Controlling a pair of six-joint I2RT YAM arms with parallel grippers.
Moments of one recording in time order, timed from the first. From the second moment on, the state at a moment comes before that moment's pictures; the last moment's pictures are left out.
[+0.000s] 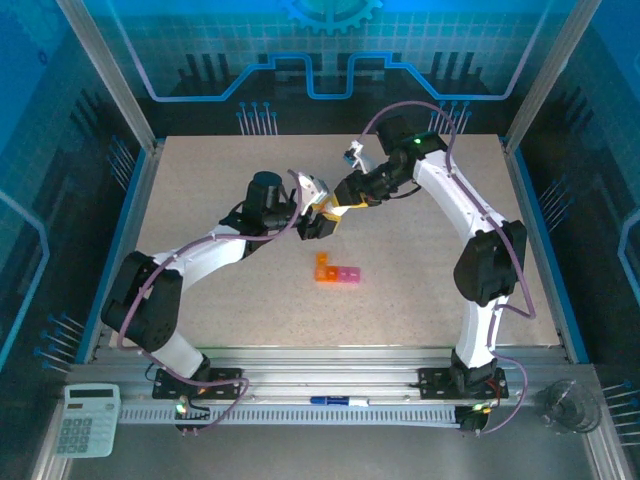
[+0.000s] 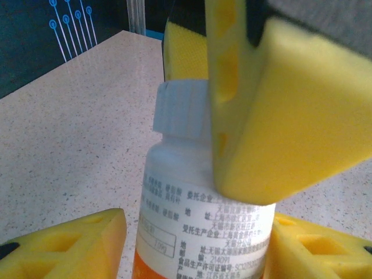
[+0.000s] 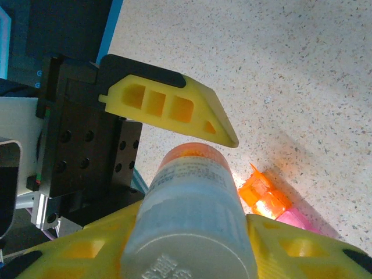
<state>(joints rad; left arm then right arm) -0.44 1.60 1.00 0.19 0.63 0.17 0.37 1.94 1.91 -1.18 -0.79 0.06</state>
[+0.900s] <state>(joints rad) -0.45 1.62 1.02 0.15 0.65 0.15 0.37 1.93 1.89 -1.15 -0.80 0.07</state>
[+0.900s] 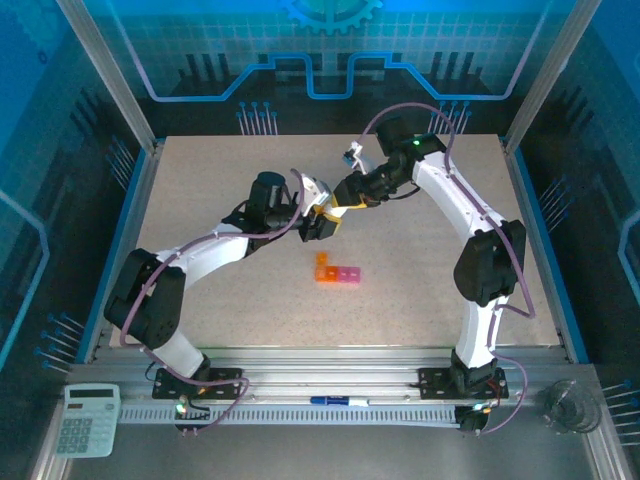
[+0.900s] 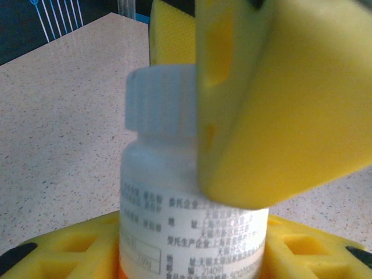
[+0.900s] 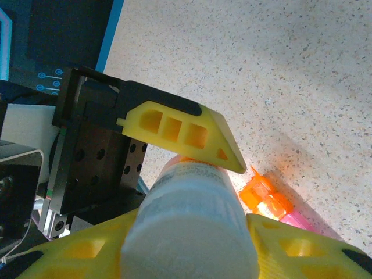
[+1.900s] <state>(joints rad) -0.45 1.65 1.05 0.13 0.65 0.10 0.36 1.89 1.82 -1.05 -0.84 0.14</state>
